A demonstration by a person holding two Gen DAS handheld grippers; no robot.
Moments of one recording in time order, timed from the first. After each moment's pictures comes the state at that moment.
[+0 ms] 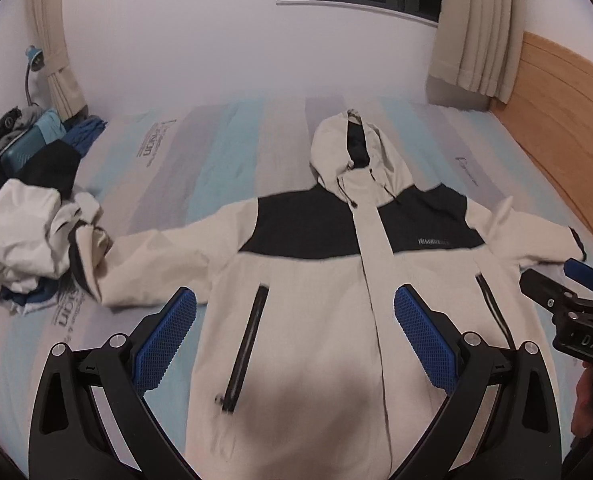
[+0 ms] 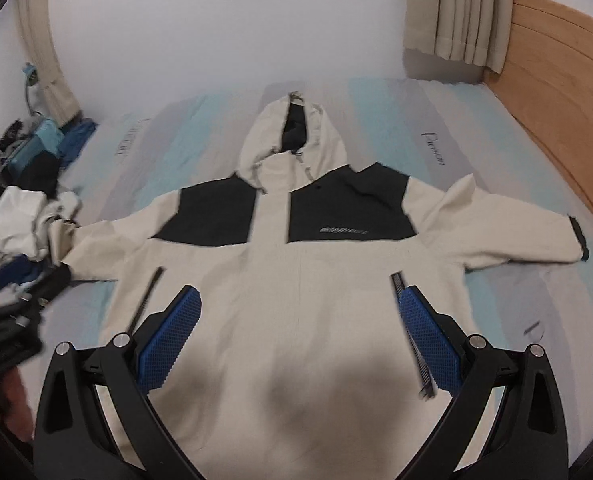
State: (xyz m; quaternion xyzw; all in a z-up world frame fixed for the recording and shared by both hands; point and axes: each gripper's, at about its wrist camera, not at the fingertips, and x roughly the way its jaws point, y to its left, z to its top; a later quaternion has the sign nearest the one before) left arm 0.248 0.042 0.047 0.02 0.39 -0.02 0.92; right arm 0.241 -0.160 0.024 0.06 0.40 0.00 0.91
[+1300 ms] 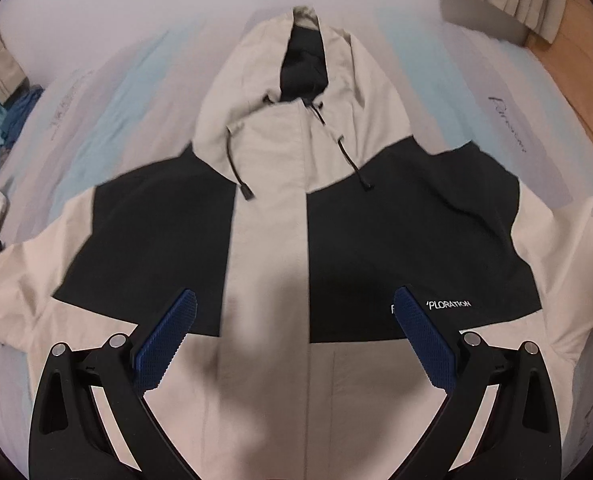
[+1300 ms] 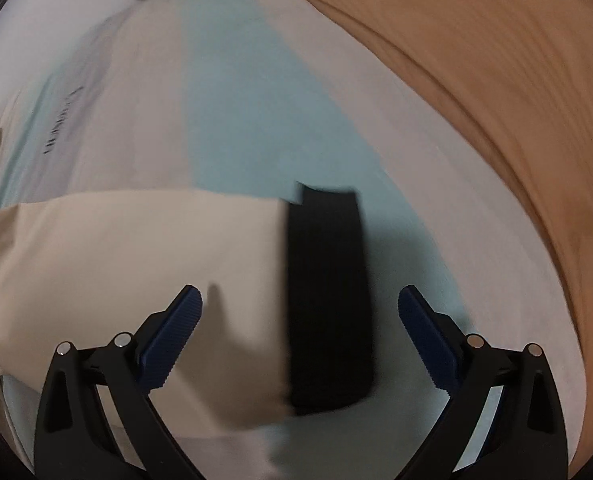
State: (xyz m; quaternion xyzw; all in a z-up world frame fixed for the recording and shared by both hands) left arm 0.476 -0.133 -0.114 0.03 0.51 0.00 0.86; right arm 0.375 -0.763 -0.160 0.10 0.52 -0.19 0.82
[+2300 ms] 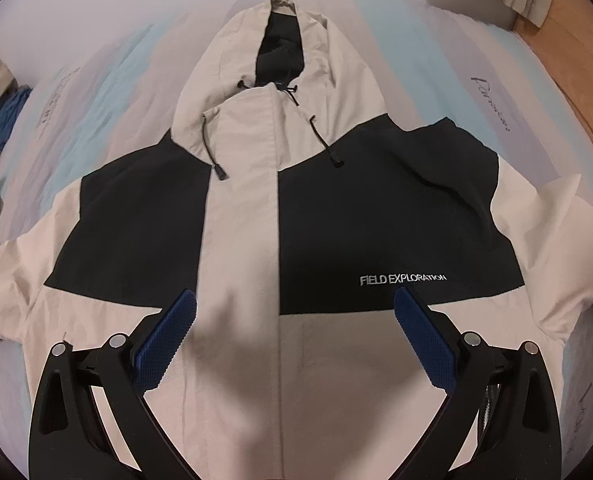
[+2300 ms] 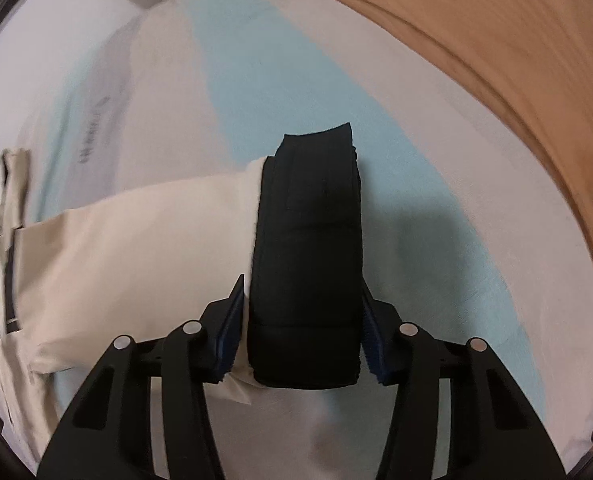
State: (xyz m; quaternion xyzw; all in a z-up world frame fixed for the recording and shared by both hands) left arm 0.460 -0.148 -0.106 0.04 0.53 -0.02 0.85; right arm 0.359 -0.730 -0.124 0.17 0.53 -0.14 0.82
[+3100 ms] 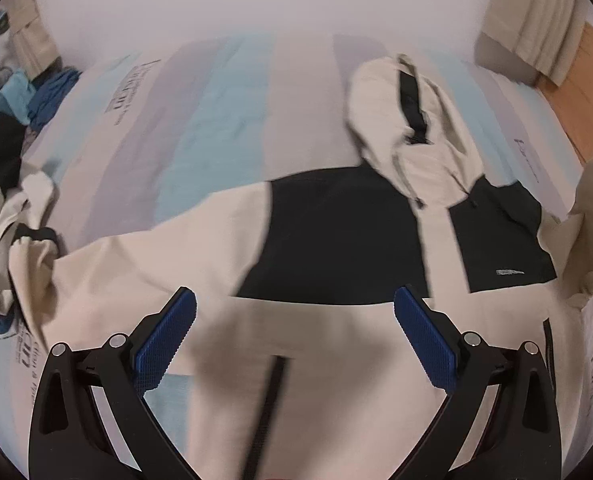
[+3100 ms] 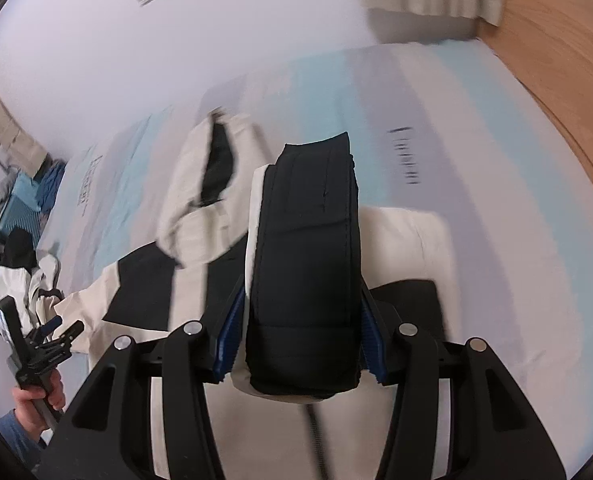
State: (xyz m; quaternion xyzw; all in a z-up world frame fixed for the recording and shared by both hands) left arm 0.435 0.092 -0.037 0.00 0.49 0.00 0.87; right arm 0.443 -0.307 0.029 0.13 0.47 0.02 0.87
